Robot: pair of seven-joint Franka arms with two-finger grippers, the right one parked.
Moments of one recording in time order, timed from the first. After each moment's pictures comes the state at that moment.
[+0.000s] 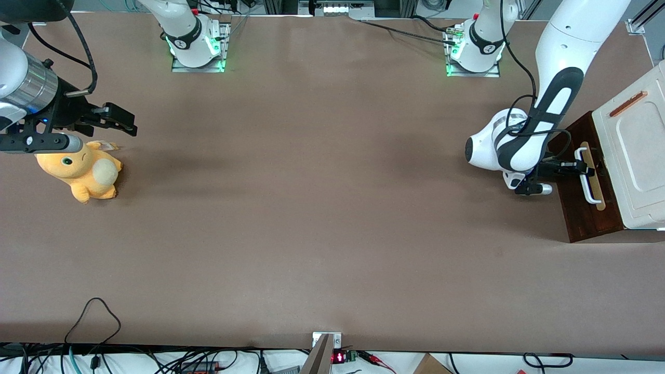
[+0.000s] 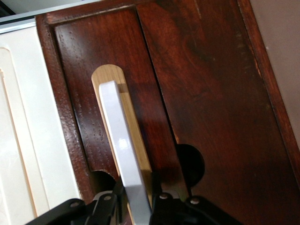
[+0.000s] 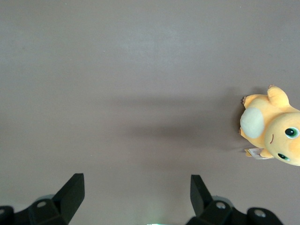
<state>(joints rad) 0.10 0.49 -0.23 -2.24 1.59 1.58 -0.91</state>
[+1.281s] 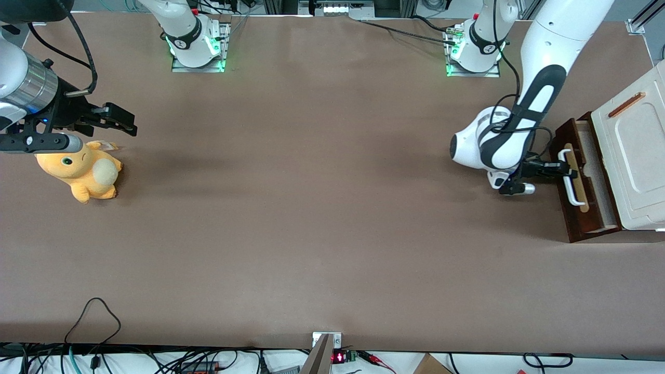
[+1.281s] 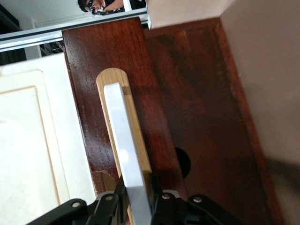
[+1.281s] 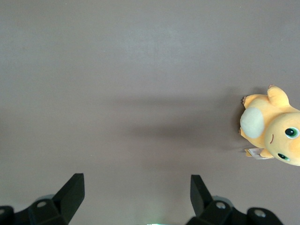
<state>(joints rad) 0.00 0.50 -0.25 -2.21 1.50 1.57 -0.92</state>
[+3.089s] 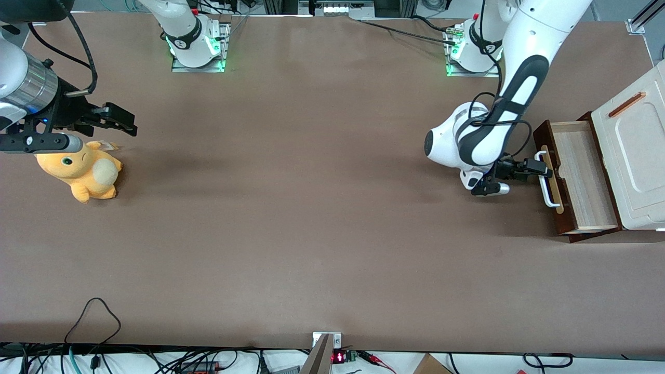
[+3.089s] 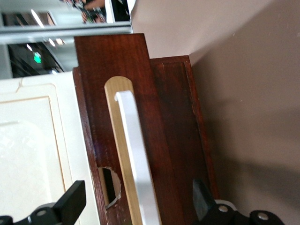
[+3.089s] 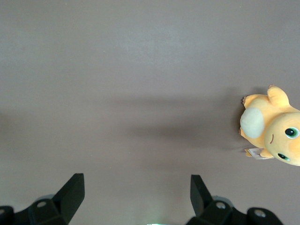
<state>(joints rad) -0.06 0.48 -0.33 -2.10 1.29 1.58 -0.91</state>
